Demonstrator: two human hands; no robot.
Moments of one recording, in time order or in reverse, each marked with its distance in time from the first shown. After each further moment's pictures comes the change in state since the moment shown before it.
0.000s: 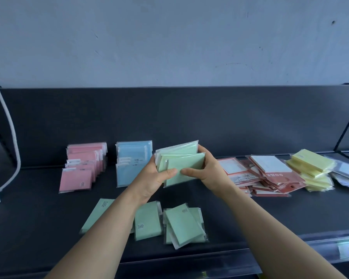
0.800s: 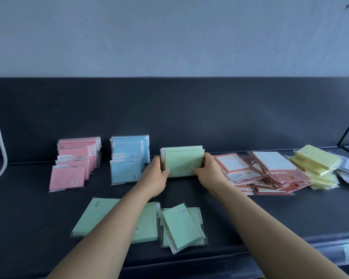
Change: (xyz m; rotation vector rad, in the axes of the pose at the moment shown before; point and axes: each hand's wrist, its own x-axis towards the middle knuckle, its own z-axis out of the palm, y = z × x) left_hand 0.026 -0.019 0.012 0.629 0.131 -0.157; right_hand 0.017 0.025 0.002 -0.355 0.231 0.284
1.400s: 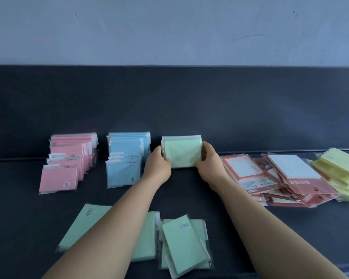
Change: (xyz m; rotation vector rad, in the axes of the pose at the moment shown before) left_hand 0.057 0.001 0.017 -0.161 0.189 -0.116; right_hand 0.039 -0.003 0.010 0.067 0.001 -0.069
